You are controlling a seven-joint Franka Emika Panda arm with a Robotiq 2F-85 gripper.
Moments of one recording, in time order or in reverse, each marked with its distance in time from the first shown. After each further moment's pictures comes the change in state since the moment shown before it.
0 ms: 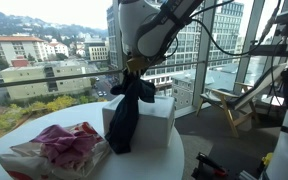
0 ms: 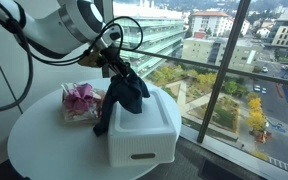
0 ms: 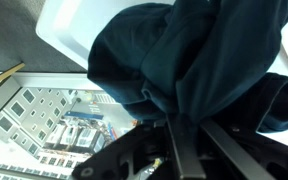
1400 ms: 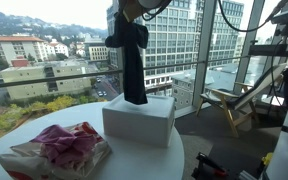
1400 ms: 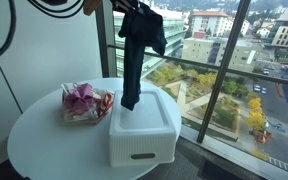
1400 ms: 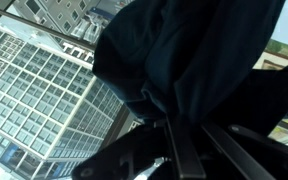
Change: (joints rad) arm -0.042 -0.124 0.069 0.271 -0.362 -0.089 -0.068
